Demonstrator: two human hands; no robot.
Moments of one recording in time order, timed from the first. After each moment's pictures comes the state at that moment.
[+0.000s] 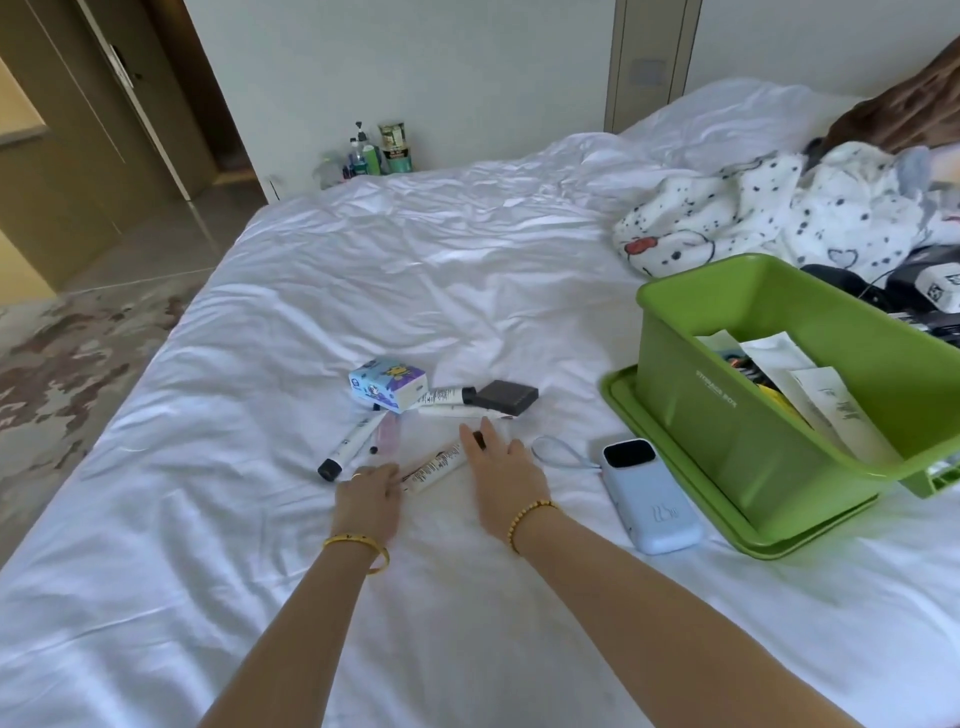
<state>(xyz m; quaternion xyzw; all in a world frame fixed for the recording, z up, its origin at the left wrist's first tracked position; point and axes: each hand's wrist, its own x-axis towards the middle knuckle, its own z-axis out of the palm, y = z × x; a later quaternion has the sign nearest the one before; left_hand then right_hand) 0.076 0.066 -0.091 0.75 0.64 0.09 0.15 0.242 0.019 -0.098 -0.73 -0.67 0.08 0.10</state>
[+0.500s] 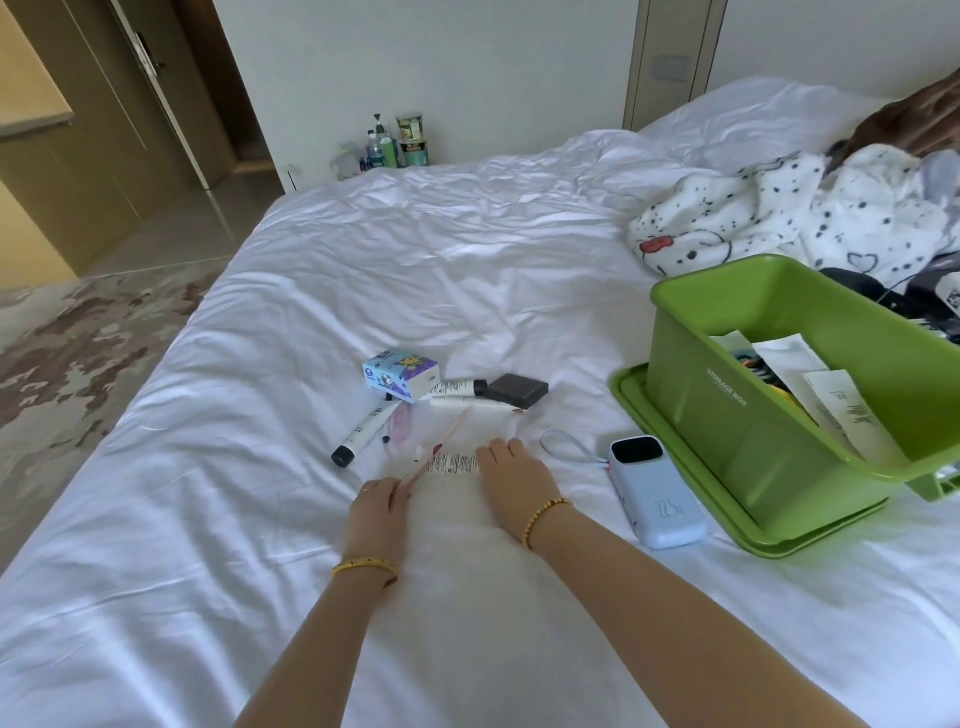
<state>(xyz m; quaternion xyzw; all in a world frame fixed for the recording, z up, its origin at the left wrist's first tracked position) 0.072 0.032 -0.107 0.67 0.65 0.25 0.25 0.245 0.013 -0.108 -0.68 -0.73 -0.01 0.06</state>
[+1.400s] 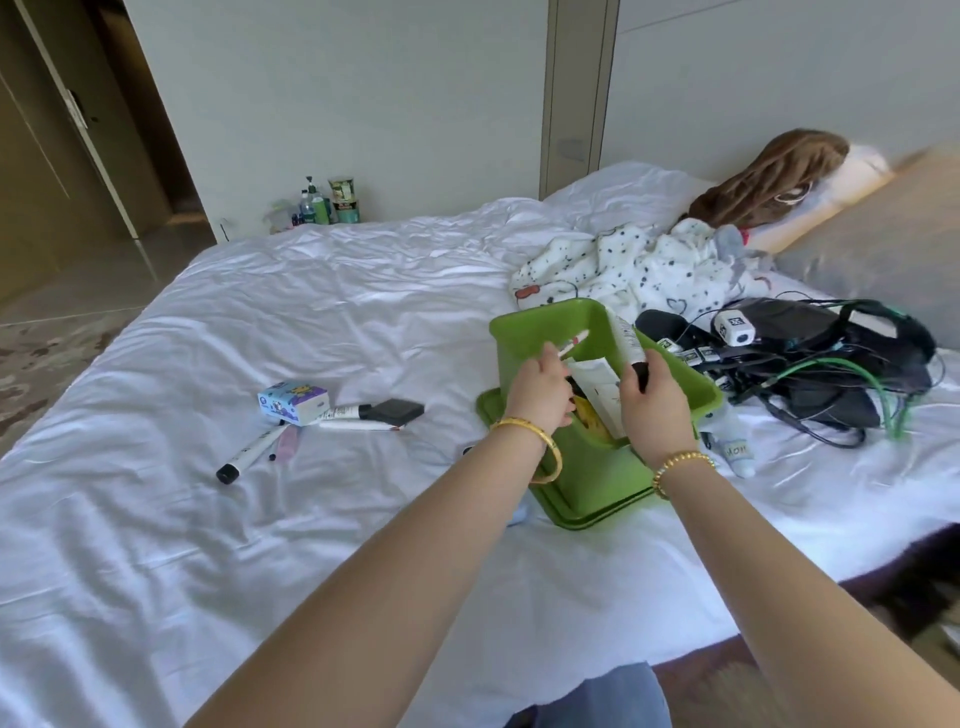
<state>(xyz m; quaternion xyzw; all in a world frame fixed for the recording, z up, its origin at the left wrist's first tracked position) 0.364 -0.092 0.064 0.63 0.43 0.32 0.56 0.465 -0.152 0.041 -0.76 -0.39 0.06 0.51</state>
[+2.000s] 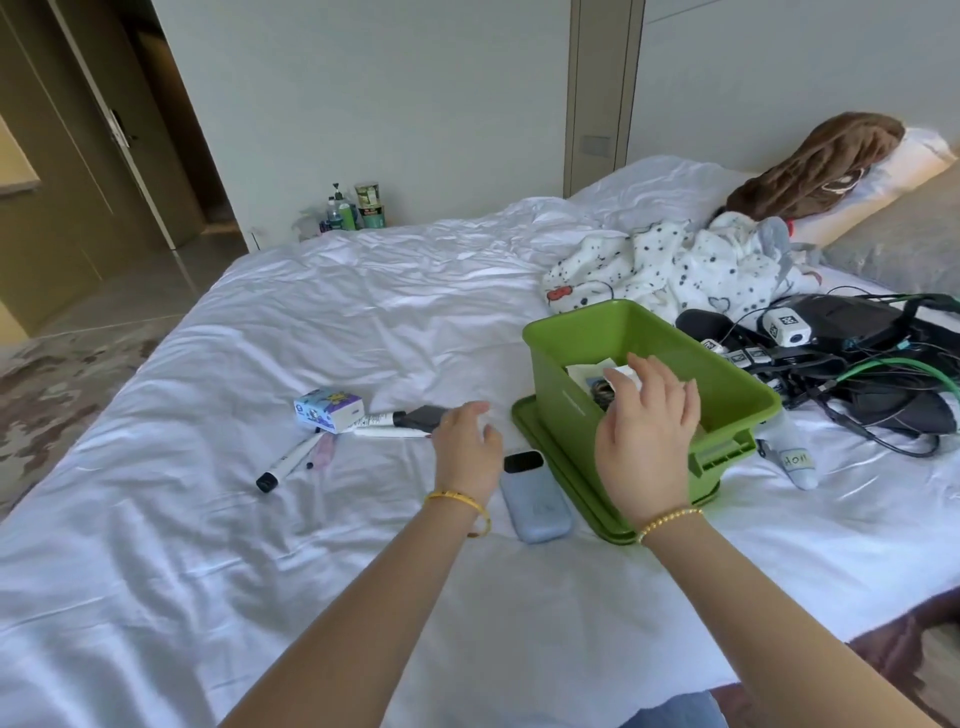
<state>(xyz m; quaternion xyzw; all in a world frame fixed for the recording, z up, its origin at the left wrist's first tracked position) 0.265 -0.053 0.003 0.73 0.51 0.36 0.28 0.403 -0.143 0.016 -0.76 -0.49 -0.22 0.36</state>
